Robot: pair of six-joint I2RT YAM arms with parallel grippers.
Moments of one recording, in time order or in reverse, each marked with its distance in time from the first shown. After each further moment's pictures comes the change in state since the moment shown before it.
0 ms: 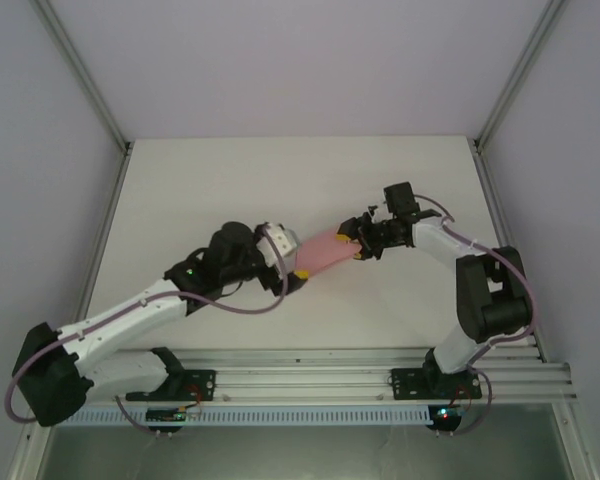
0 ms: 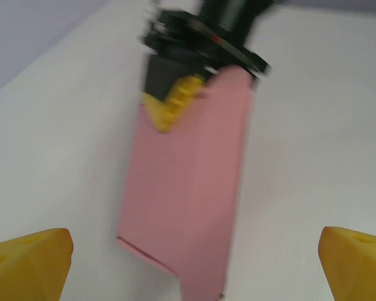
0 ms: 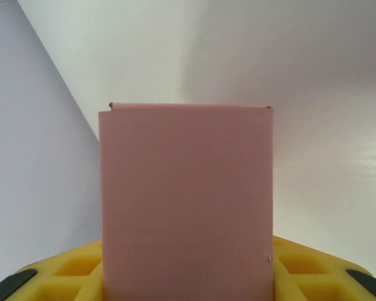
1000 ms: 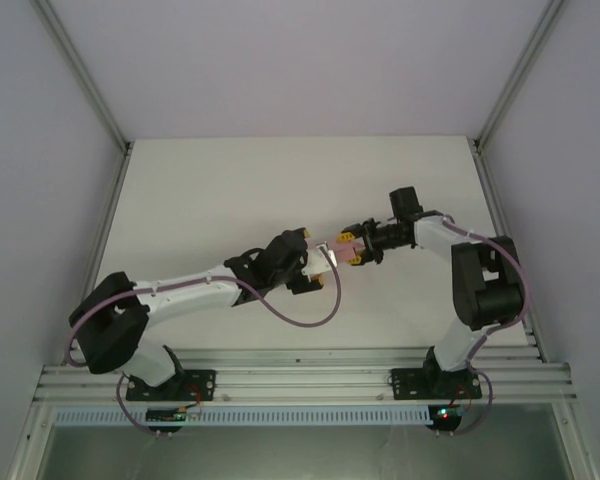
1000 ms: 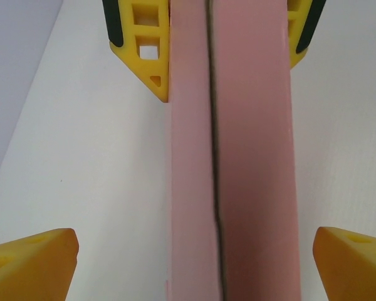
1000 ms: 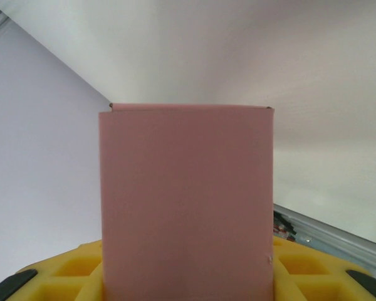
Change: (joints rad) left arm -0.116 0.360 0.096 0.112 -0.365 0.291; right arm -0.050 0.069 -0.031 0.003 -0.209 0.274
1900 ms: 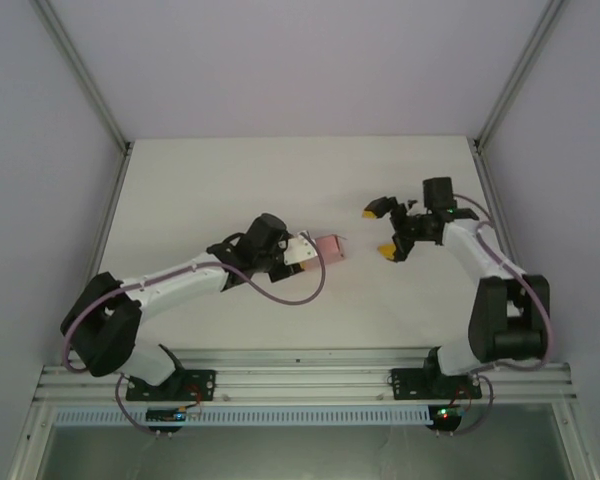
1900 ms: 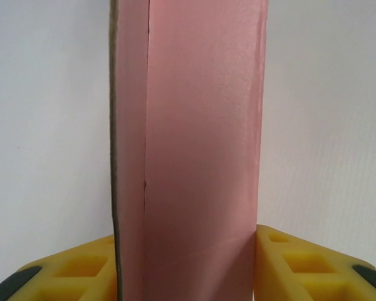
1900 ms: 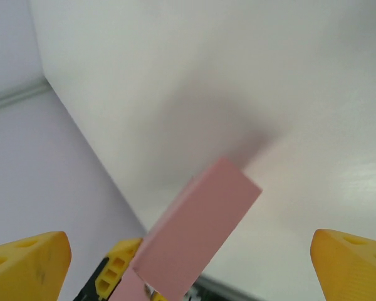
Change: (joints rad) left arm 0.171 -0.035 0.024 -0.173 0.252 -0.006; right arm -0.158 -0.270 0.022 -0.136 0.344 -0.286
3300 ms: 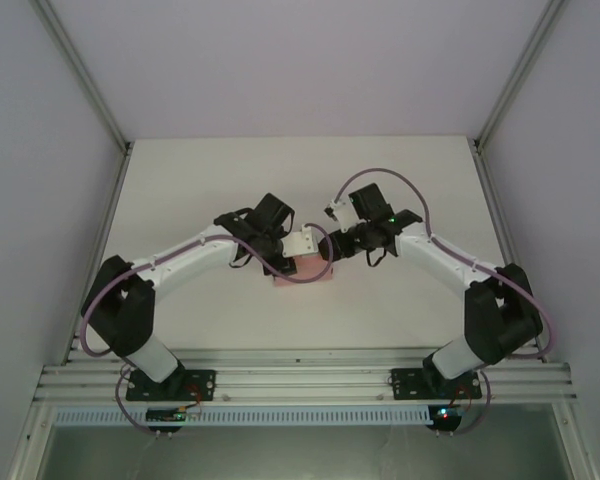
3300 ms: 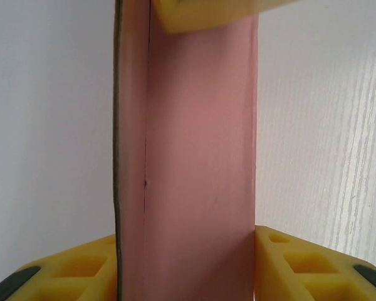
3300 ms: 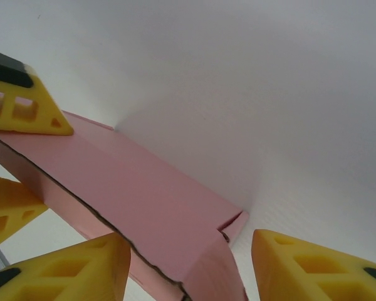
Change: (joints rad) left arm 0.065 0.143 0.270 -0.430 0.112 0.109; right arm 0.484 0.077 0.081 0.018 0.335 -0.930
